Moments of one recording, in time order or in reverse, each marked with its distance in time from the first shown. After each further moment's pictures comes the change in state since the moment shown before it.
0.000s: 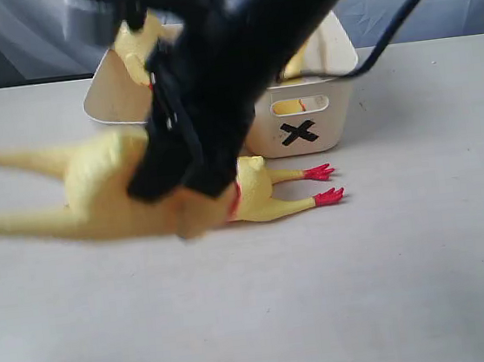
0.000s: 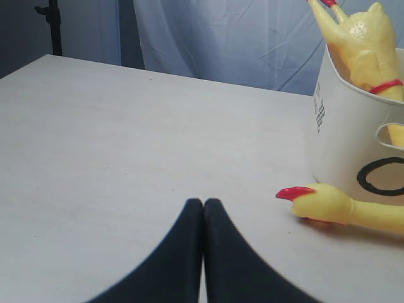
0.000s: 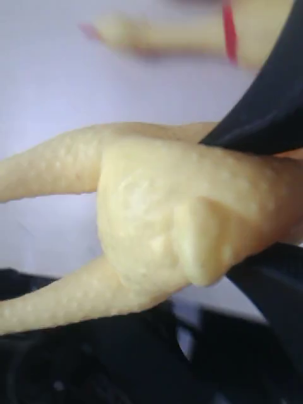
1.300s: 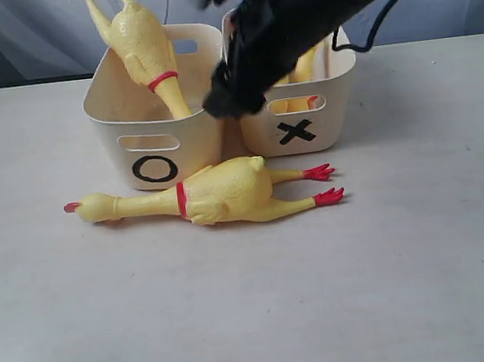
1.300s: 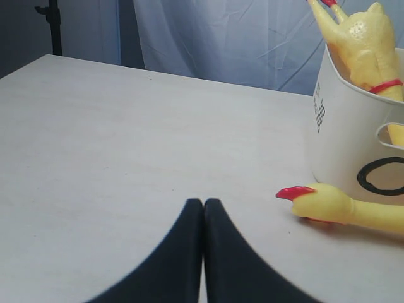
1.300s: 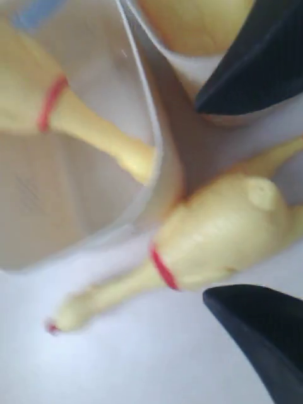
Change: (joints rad) left arm 0.000 0.000 0.000 0.000 0.000 0.000; right arm -0.207 0.162 0.086 -0.160 -0.379 0.048
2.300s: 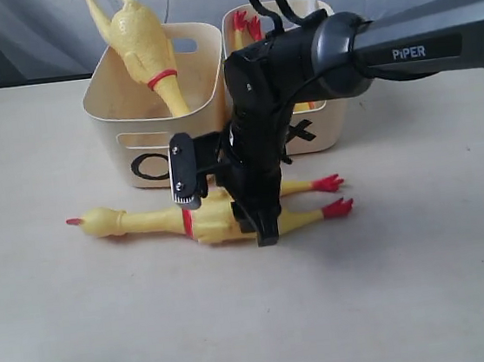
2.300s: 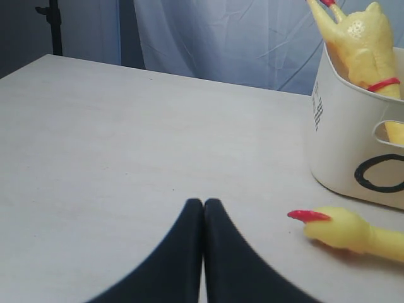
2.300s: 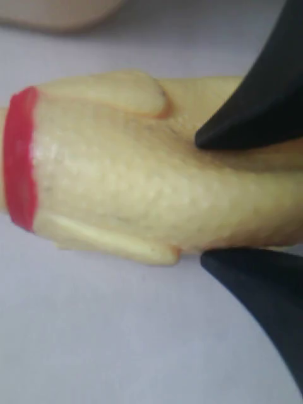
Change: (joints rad) left arm 0.000 0.000 0.000 0.000 0.000 0.000; right arm 0.199 0.319 -0.038 -0.396 0.152 -0.075
